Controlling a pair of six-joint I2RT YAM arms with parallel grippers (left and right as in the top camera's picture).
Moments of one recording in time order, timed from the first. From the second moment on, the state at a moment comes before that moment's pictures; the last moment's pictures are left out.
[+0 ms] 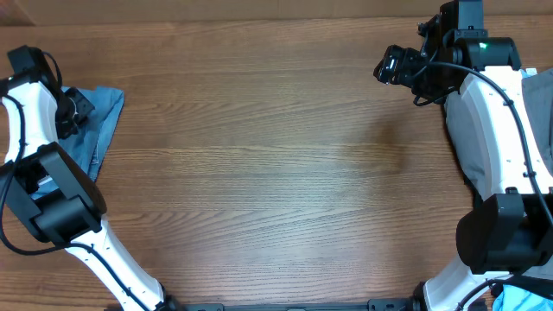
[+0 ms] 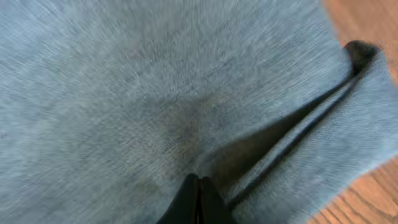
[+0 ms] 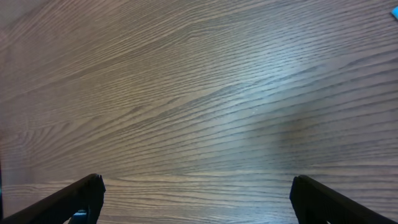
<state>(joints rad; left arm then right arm) 0.48 2.25 1.88 -0.93 -0.04 -0.33 -0.01 1.86 1.79 -1.06 -0.28 0.30</state>
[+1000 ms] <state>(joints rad) 0.36 2.25 1.87 -0.89 0.18 -0.13 -0.01 1.86 1.79 -1.06 -0.28 0.30</state>
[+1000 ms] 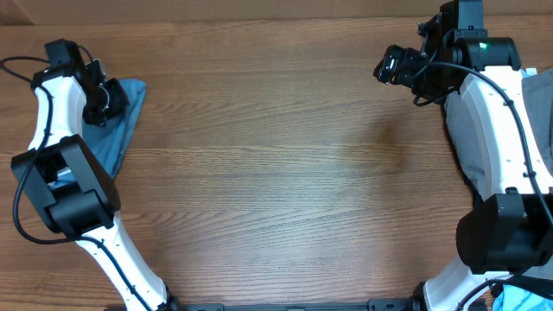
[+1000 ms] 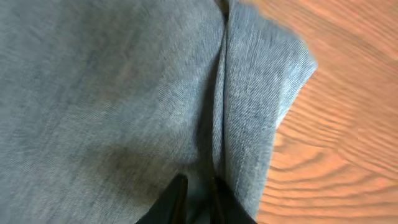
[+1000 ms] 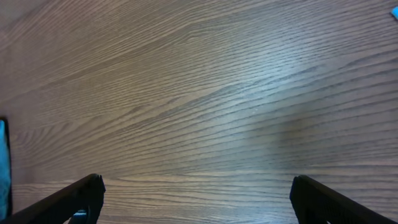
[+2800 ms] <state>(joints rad) 0.48 2.25 1.73 -1.23 -0.13 -0.23 -0.01 1.86 1.79 -1.06 -0.28 0.30</state>
